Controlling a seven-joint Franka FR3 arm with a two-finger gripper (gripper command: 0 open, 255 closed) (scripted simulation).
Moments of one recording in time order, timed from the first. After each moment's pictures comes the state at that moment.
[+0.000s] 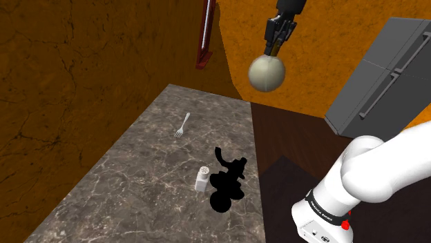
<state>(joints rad) 0.09 -0.48 0.01 -1.88 -0.04 1.47 0.10</state>
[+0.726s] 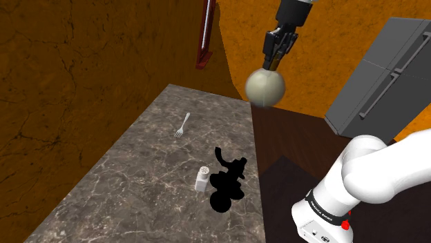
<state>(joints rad) 0.12 -0.60 0.10 -2.04 0.01 1.50 0.22</state>
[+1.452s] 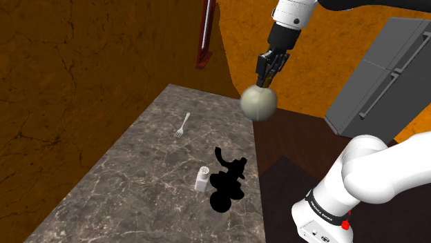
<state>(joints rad) 0.13 -0.65 0.11 -2.22 0.02 1.63 0.23</state>
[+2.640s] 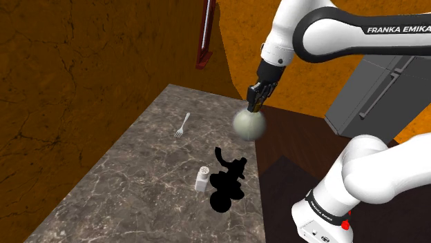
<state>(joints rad) 0.13 -0.67 0.12 -2.48 0.02 1.87 0.23</state>
